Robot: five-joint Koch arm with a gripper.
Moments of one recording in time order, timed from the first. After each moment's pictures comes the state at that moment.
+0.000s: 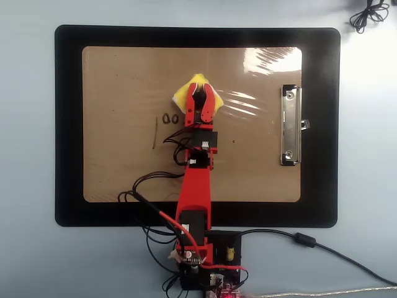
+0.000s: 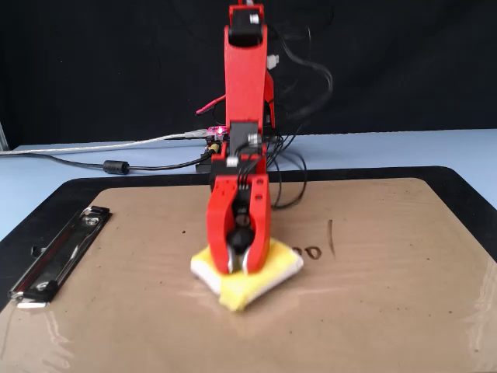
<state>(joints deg) -3.4 58.8 113.2 -36.2 -92.8</state>
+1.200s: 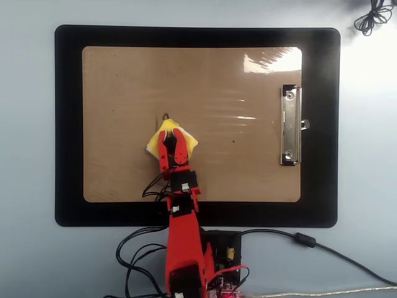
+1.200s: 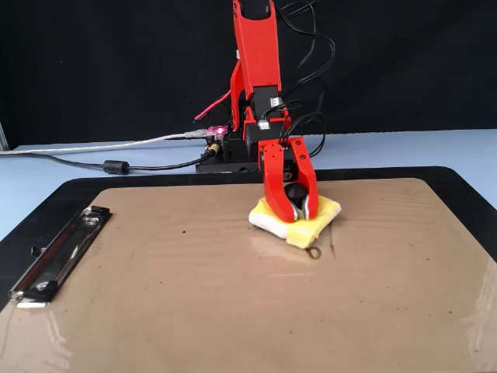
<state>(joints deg) -18.8 86.8 143.7 -28.1 -93.1</state>
